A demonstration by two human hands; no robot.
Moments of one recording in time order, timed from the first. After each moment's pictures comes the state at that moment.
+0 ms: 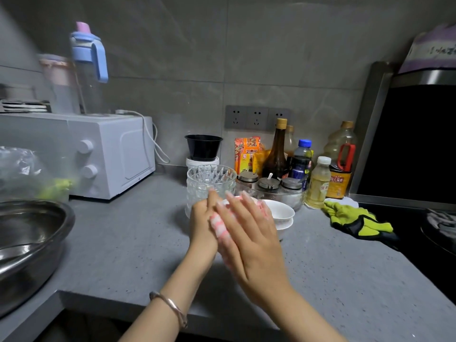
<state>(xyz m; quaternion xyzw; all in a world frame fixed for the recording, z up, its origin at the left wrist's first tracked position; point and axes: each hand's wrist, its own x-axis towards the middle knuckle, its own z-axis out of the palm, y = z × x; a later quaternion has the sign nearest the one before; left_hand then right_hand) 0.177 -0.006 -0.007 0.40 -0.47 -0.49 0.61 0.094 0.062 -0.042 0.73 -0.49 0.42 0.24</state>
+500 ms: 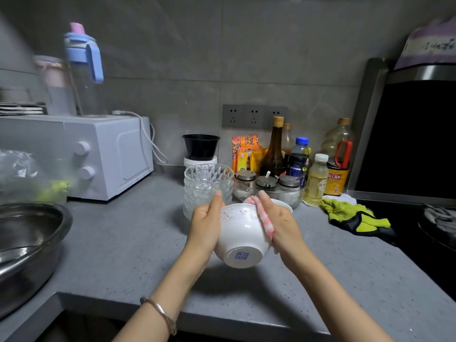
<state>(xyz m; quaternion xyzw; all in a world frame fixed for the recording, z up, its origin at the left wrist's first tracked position) 0.182 0.004 -0.009 0.40 -0.53 -0.50 0.56 0.057 0.057 -0.001 0.57 -0.53 0.57 -0.26</state>
